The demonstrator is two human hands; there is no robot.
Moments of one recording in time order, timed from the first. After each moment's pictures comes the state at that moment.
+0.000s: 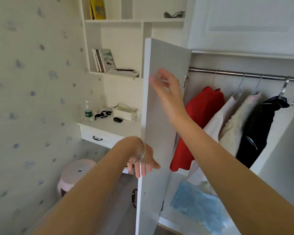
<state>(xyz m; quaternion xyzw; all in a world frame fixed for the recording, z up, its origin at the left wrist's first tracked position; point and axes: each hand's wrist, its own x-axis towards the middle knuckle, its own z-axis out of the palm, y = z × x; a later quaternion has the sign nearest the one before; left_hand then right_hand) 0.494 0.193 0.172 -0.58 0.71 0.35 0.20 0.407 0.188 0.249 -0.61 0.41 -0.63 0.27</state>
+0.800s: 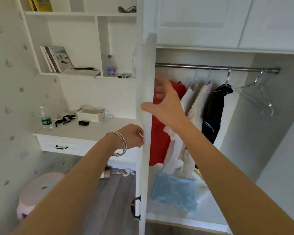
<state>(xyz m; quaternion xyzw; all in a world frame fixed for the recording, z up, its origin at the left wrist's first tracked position) 0.444 0.182 0.180 -0.48 0.81 0.31 -0.13 0.323 0.229 0.233 -0.62 0.52 -0.57 0.16</state>
